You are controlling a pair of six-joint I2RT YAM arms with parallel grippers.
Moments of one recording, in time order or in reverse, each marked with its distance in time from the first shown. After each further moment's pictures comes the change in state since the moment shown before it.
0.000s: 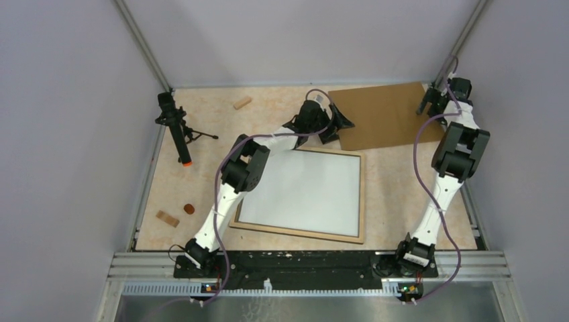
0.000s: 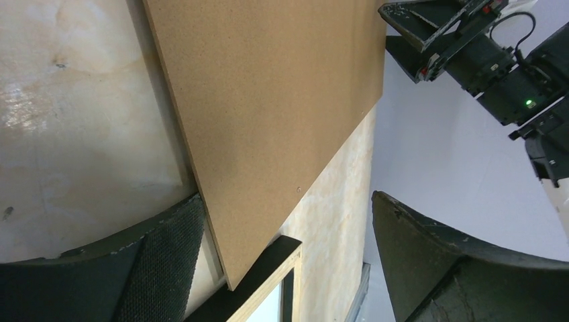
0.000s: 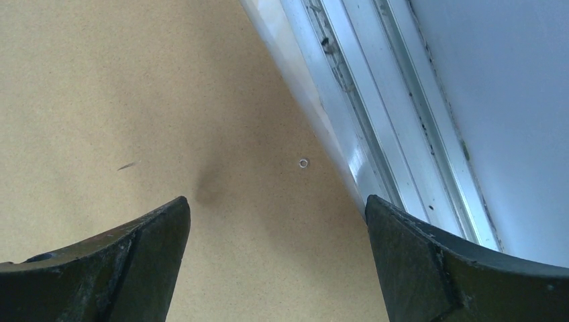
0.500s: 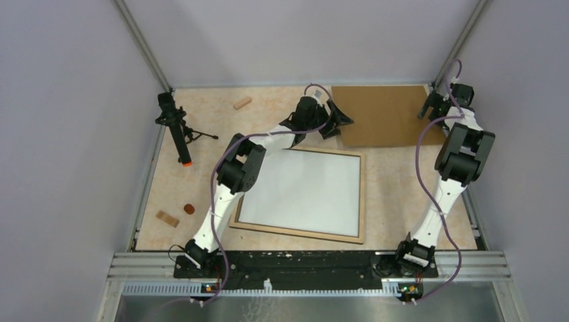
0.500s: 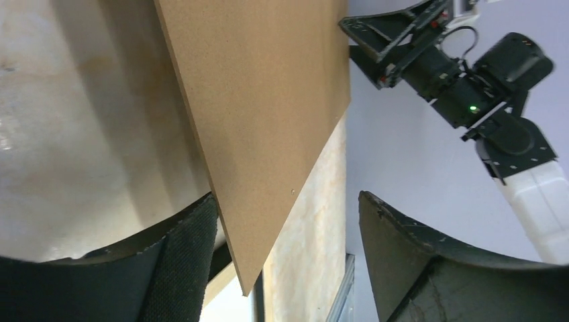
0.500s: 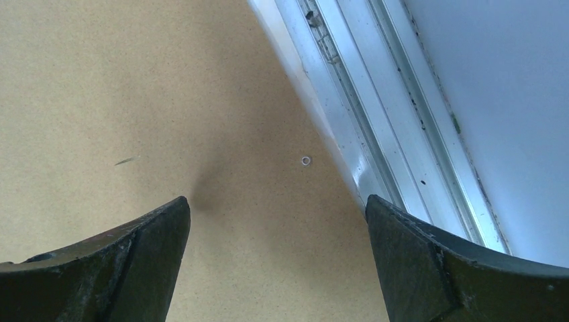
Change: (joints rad) left arm 0.009 -0.055 -0.048 0.042 0.035 -0.018; right arm -0.020 -0.107 -0.209 0.131 -0.024 0.024
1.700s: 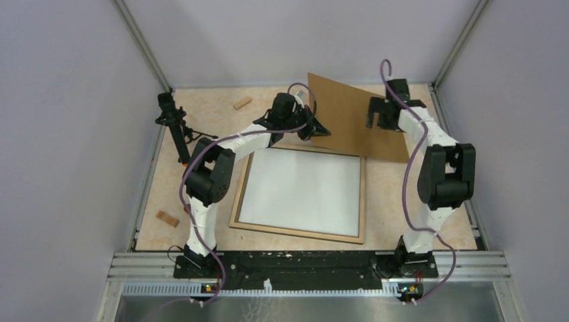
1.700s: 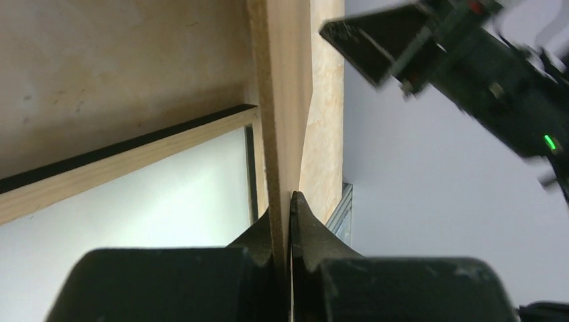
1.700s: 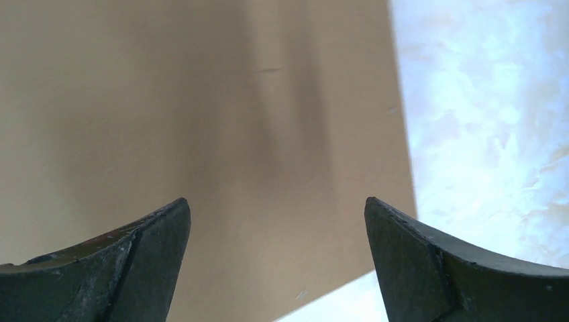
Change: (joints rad) left arm 0.066 -0.388 -0.352 -0.151 0.137 0.113; right arm 0.365 -0.407 -0.321 -0.242 0.249 0.078
